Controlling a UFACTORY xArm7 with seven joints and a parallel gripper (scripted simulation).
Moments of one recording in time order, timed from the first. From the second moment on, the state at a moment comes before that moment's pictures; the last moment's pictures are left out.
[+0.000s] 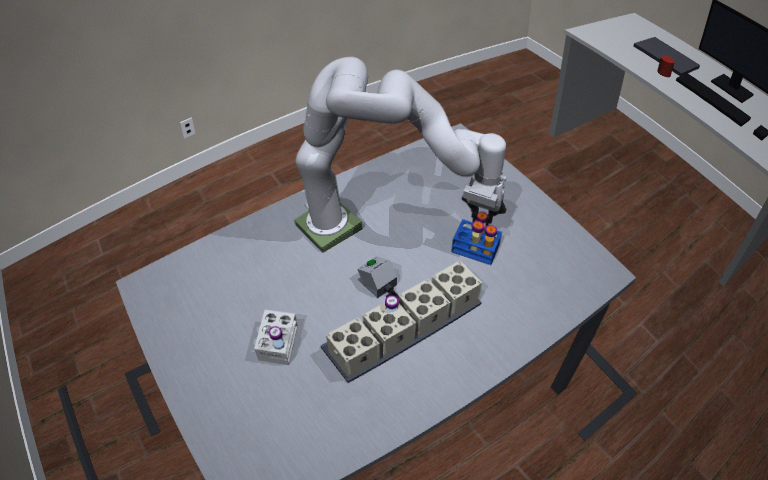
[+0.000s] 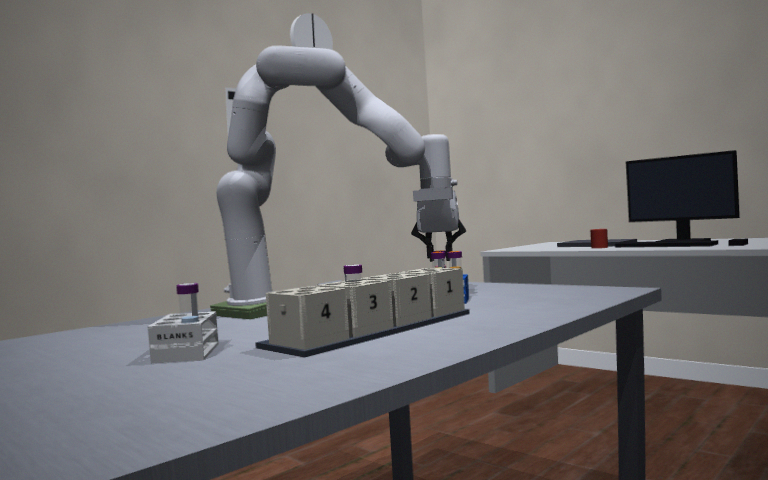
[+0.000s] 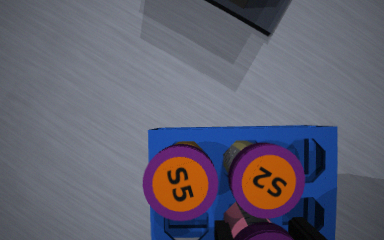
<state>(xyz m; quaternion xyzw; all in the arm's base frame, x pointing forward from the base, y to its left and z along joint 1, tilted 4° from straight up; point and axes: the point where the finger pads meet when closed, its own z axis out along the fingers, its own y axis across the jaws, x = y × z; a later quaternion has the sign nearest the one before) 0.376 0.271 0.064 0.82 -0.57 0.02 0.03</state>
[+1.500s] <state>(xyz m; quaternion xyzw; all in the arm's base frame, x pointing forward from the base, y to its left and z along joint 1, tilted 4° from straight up) 0.376 0.272 0.069 0.82 -0.57 0.02 0.03</state>
